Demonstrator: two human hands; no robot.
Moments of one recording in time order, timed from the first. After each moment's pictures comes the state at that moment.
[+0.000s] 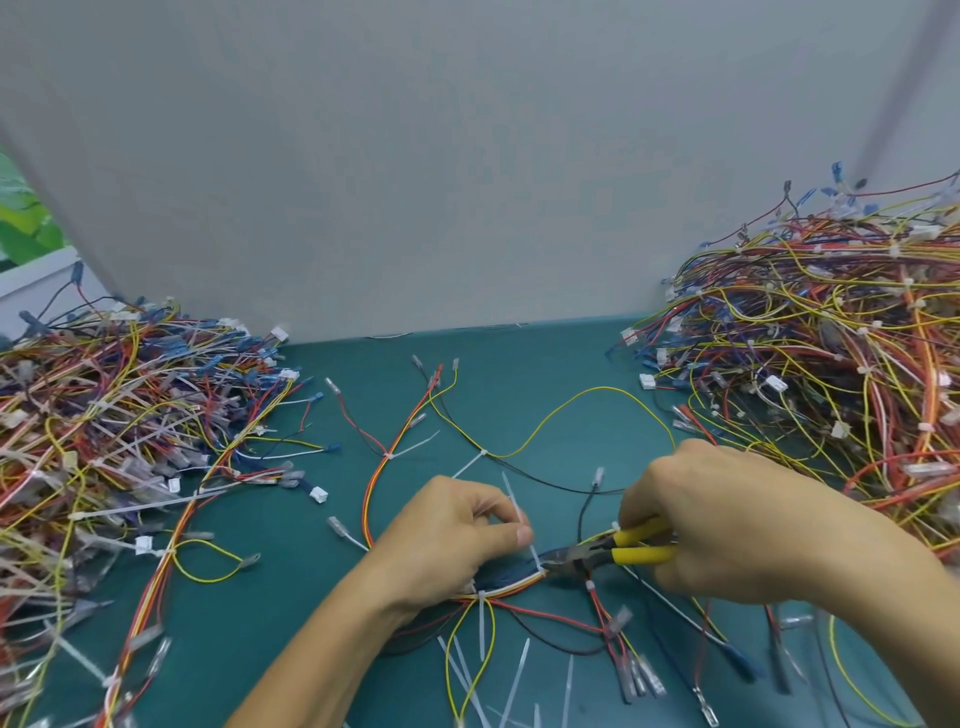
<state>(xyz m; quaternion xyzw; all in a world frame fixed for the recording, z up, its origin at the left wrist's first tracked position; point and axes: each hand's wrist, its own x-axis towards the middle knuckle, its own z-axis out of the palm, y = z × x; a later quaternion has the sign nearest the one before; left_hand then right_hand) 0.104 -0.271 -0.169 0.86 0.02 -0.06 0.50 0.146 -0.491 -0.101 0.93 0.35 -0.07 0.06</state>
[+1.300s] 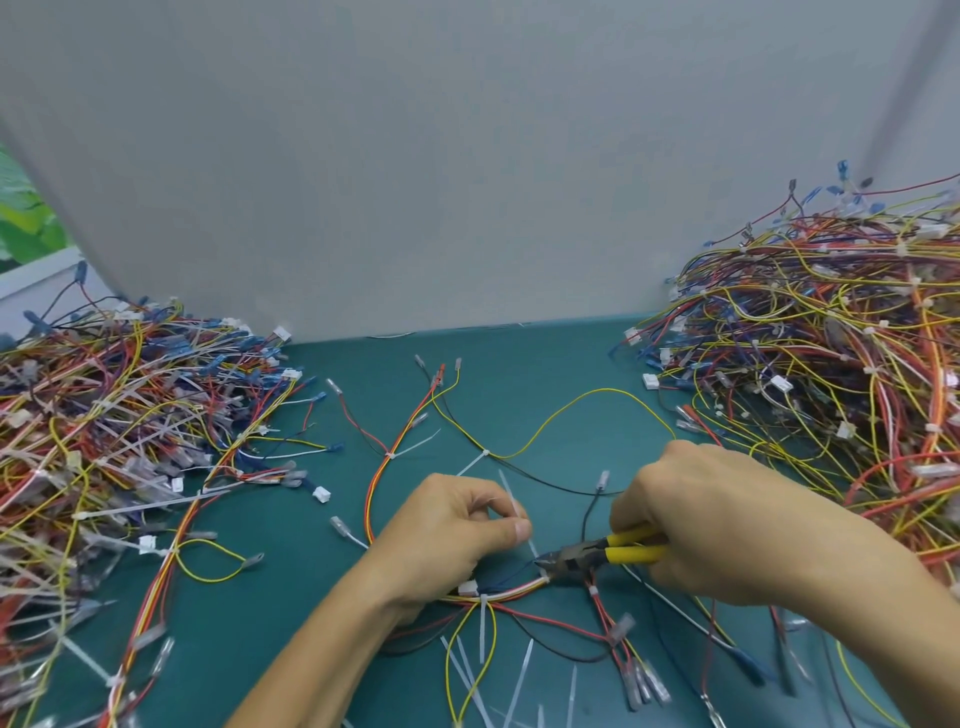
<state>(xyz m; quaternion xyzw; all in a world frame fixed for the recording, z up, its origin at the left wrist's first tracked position) 0.104 -0.268 -0.170 0.83 0.01 -0.05 0.56 0.148 -0.486 -0.108 0.92 0.37 -0.04 0.10</state>
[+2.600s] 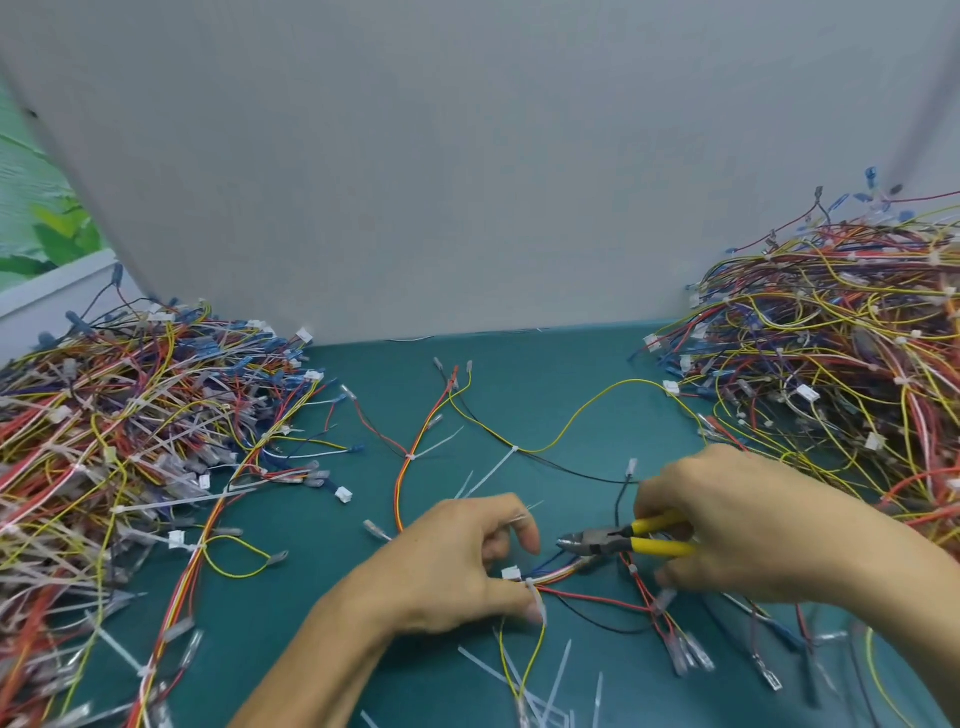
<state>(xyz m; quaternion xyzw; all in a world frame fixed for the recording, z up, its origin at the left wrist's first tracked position) 0.091 -0.255 -0.159 0.93 -0.09 -0.08 0.35 0.155 -0.492 -0.110 0.93 0.35 -0.09 0.01</state>
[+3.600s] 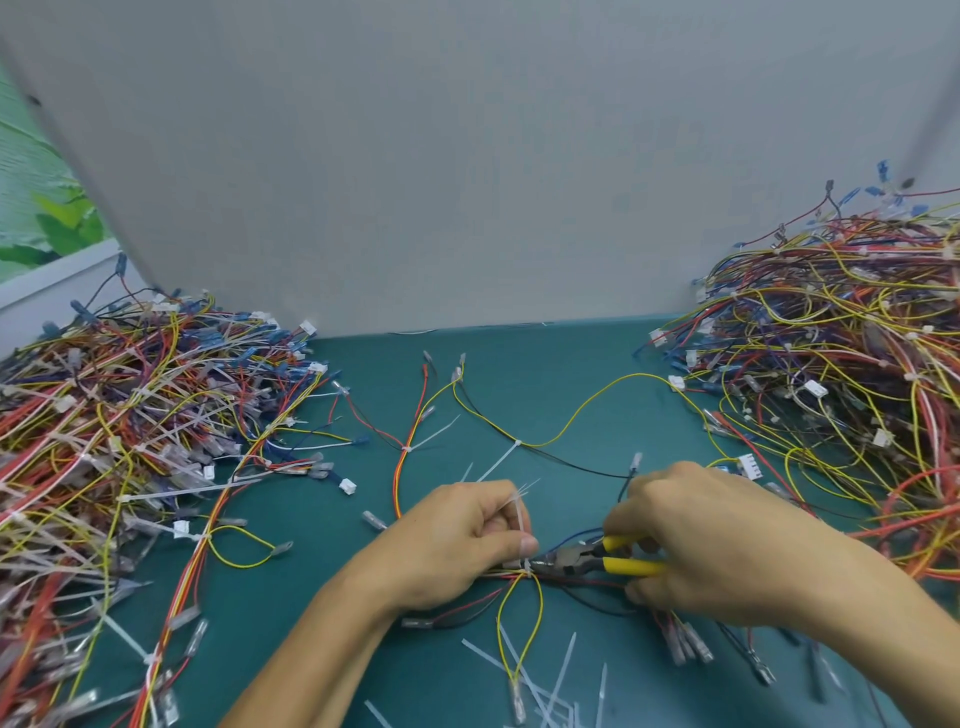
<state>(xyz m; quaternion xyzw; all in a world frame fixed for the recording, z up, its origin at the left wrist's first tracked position) 0.099 -0.249 -0.162 0.91 -0.09 -0.08 0.39 0.144 -0.473 -0.122 0.92 0.40 -0.05 0.03</state>
